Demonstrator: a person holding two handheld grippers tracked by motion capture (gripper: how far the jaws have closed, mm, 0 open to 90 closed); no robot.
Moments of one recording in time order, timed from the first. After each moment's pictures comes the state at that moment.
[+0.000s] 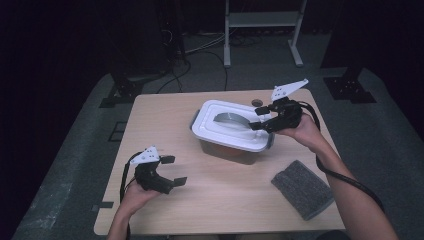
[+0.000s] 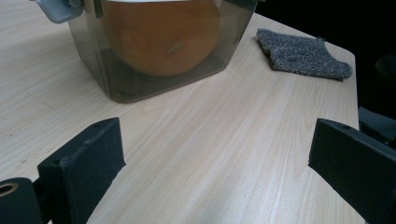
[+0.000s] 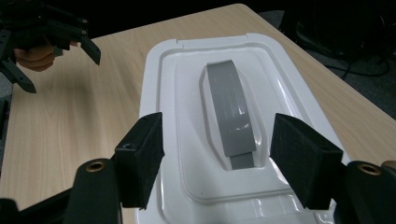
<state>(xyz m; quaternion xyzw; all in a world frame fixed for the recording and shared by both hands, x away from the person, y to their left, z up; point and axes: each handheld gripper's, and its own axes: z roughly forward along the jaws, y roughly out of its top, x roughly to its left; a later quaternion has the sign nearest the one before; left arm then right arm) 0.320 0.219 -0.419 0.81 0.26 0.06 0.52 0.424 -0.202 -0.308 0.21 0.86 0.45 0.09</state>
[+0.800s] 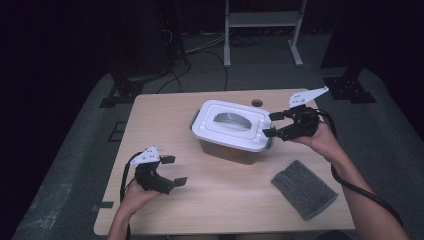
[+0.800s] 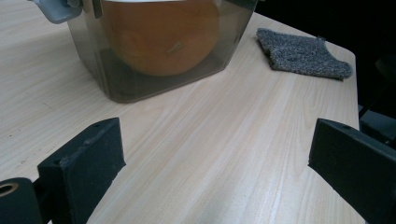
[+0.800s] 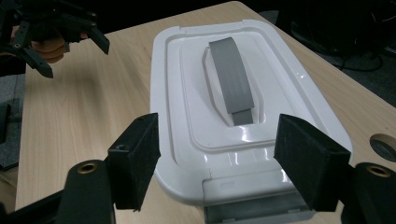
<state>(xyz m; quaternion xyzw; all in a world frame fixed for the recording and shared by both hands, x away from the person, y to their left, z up) 0.319 0.218 -0.419 0.81 0.26 0.06 0.52 0.398 -0.238 -0.312 0.22 0.85 0.46 0.09</state>
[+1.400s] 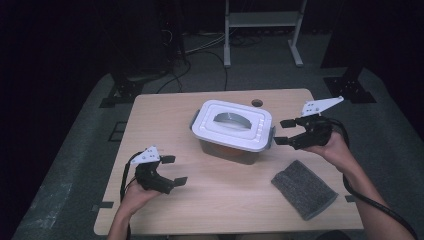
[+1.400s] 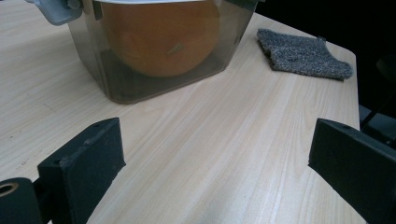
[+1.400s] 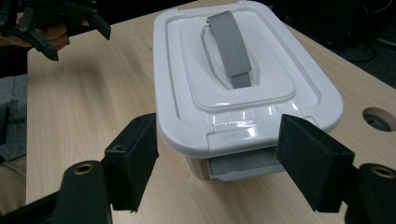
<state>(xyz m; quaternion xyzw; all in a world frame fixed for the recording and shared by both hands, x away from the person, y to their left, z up) 0.320 0.217 -0.418 0.81 0.26 0.07 0.52 0.377 -0.266 -0.324 0.24 0.85 0.46 0.09</state>
